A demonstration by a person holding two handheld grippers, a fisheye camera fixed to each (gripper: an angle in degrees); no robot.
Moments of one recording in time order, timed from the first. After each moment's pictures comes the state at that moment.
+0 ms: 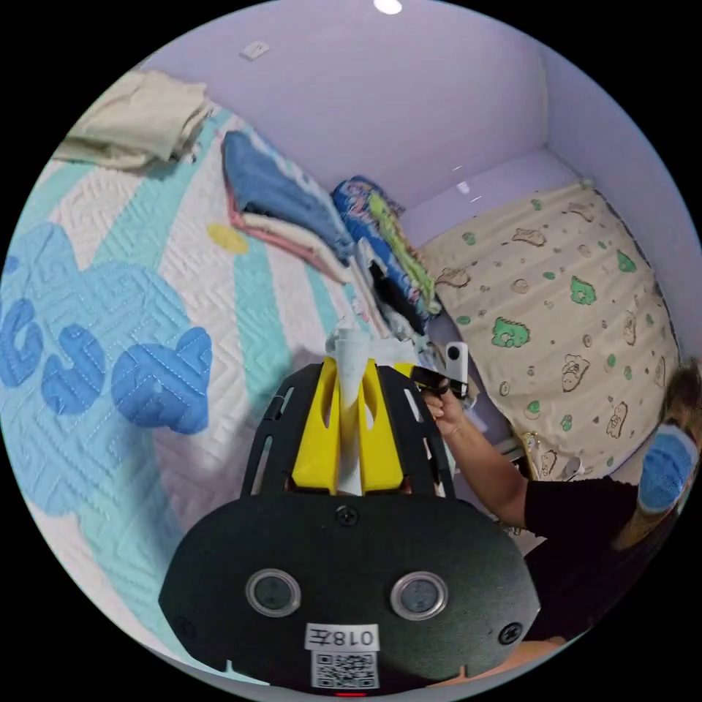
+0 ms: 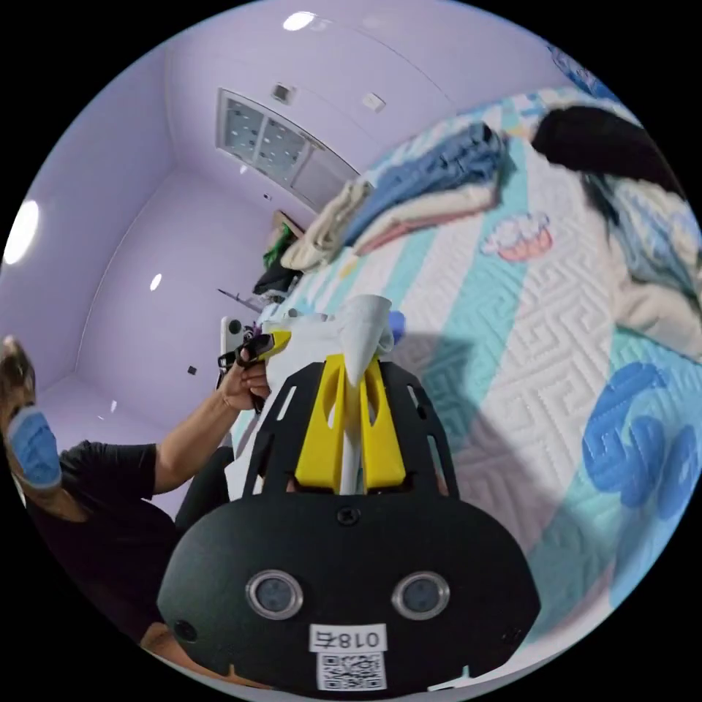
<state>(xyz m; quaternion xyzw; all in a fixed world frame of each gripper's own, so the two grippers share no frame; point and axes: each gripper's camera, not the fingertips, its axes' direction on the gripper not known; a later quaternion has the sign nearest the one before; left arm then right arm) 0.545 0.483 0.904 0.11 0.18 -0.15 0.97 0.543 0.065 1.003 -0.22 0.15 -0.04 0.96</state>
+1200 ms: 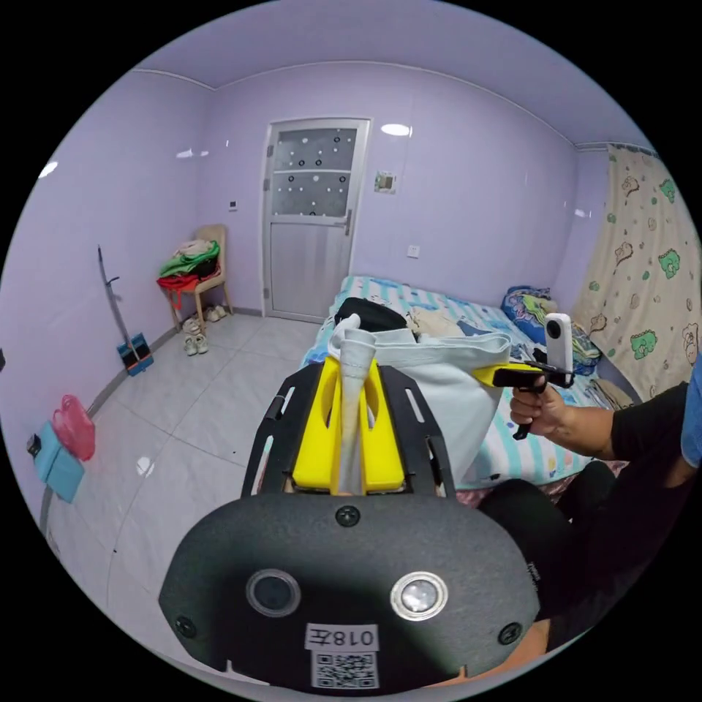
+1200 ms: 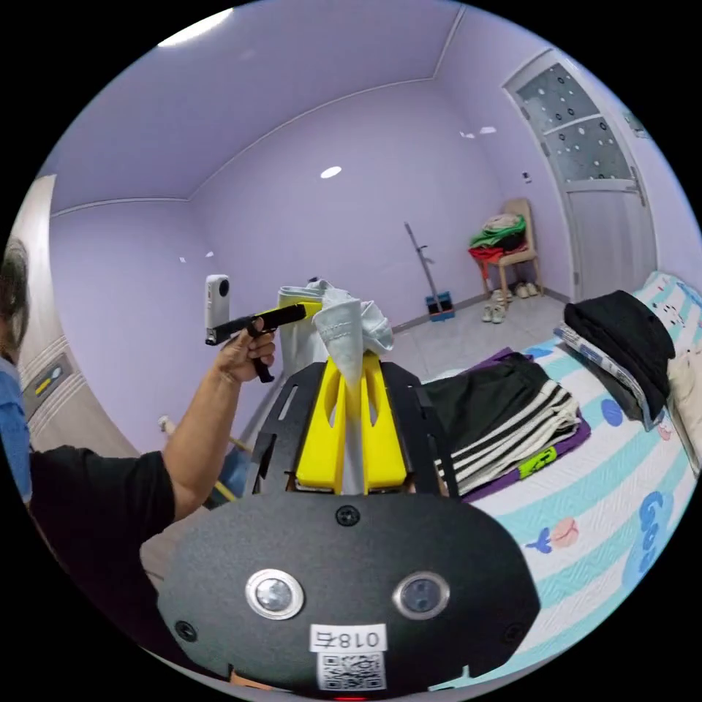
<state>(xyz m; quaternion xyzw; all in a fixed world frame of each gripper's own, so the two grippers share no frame) 0.559 1.191 0.256 0.25 -0.34 -0.14 0.90 0.263 0.481 1.551 -0.32 -0.09 -0.31 0.89</state>
